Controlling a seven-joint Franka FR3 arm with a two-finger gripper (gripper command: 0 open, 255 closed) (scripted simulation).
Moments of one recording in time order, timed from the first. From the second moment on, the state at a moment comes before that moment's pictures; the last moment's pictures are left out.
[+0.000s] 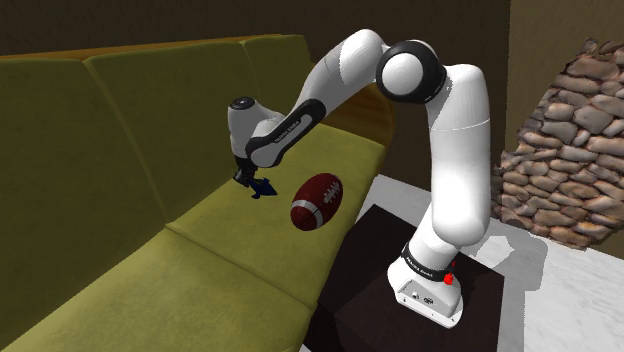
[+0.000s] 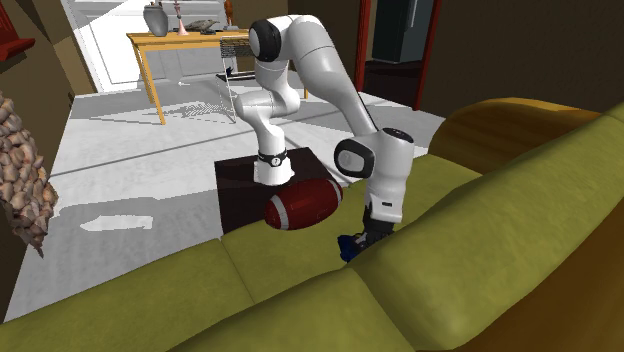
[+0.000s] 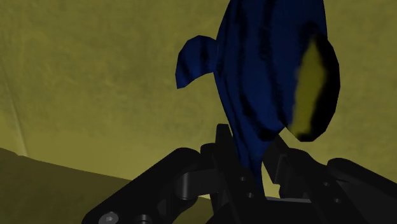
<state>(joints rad) 0.09 0.48 0.13 -1.96 -0.45 2.50 0.28</state>
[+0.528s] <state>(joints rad) 0.08 0.42 0.15 -1.96 -0.42 2.44 0.25</state>
